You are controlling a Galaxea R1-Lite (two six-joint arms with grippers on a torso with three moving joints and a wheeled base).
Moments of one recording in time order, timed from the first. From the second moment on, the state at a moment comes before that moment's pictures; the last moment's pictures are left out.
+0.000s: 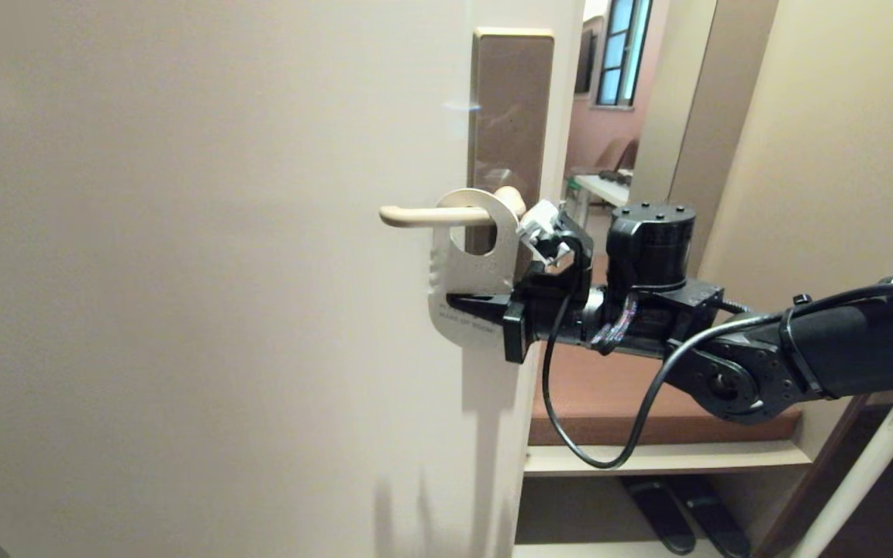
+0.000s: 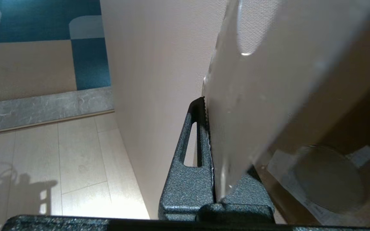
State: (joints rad) left arm 0.00 0.00 0.00 0.00 0.00 -0.05; right arm 0.56 1.99 -1.12 -0.72 0.56 -0.12
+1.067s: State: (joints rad) left arm 0.00 0.00 0.00 0.00 0.00 -0.05; right arm 0.69 1.94 -1.13 -0.62 0.29 0.01
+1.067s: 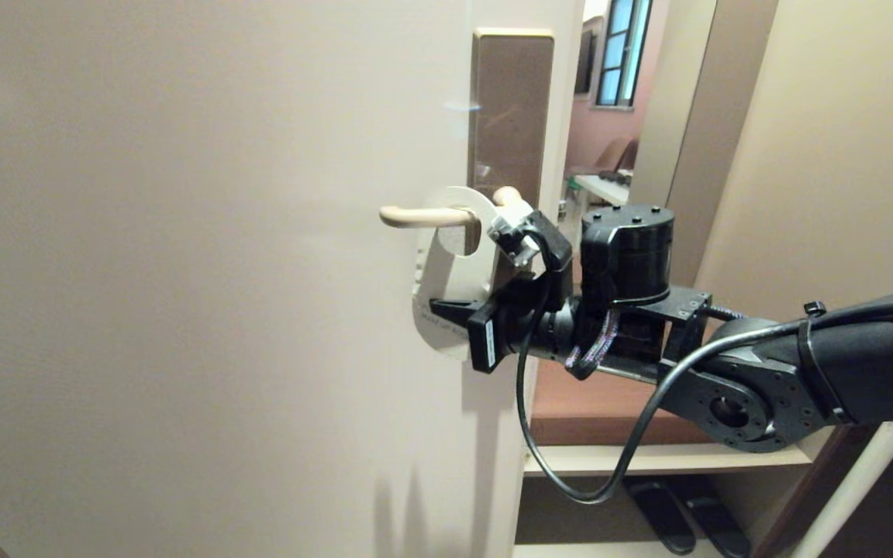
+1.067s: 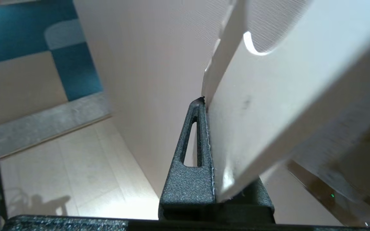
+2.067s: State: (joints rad) left arm 0.00 0.00 0.00 0.00 0.00 -0.05; right arm 0.76 1.99 -1.18 -0.64 0.09 -0.07
